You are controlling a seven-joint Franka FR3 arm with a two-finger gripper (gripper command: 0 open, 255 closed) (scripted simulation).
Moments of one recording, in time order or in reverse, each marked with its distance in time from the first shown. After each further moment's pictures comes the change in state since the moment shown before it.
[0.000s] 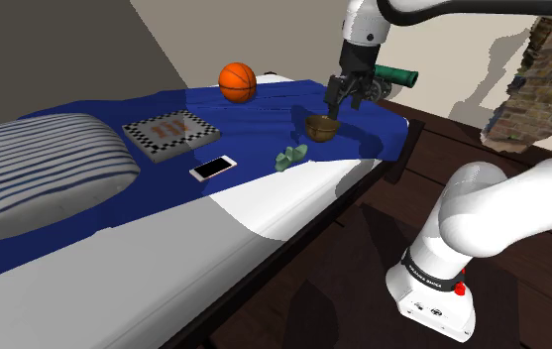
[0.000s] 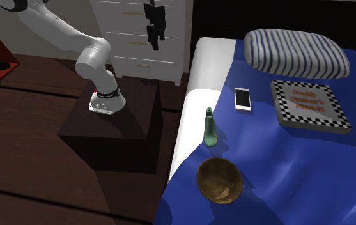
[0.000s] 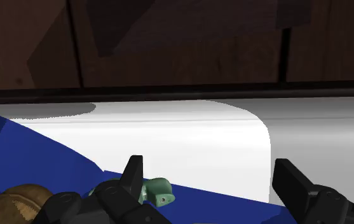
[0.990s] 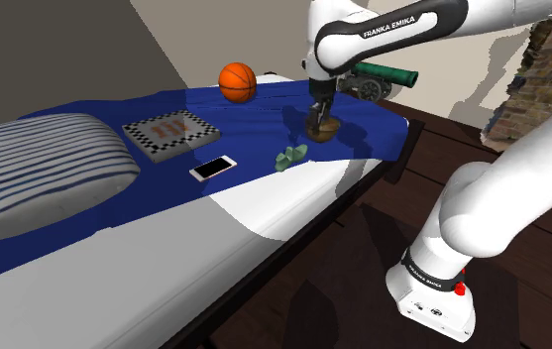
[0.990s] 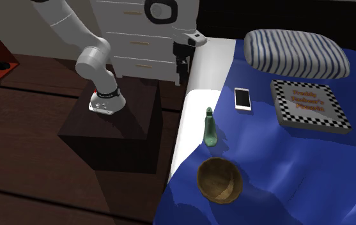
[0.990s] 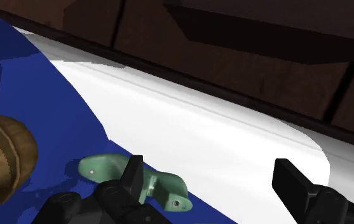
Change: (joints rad) arm 0.018 0.414 -0.159 0.063 -0.171 0.272 -0.404
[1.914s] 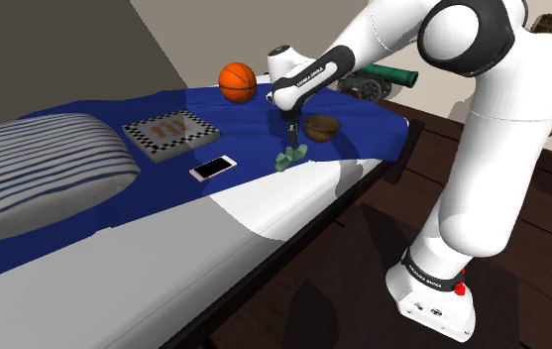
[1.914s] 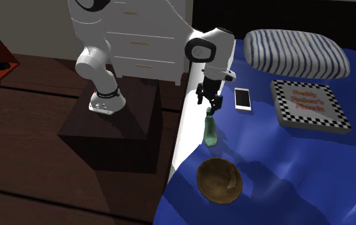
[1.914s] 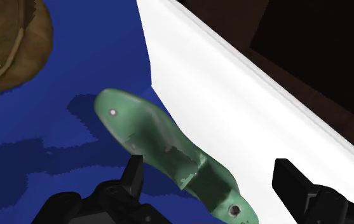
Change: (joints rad) arm -0.011 0.559 -0.051 0.289 -0.085 0.229 -0.362
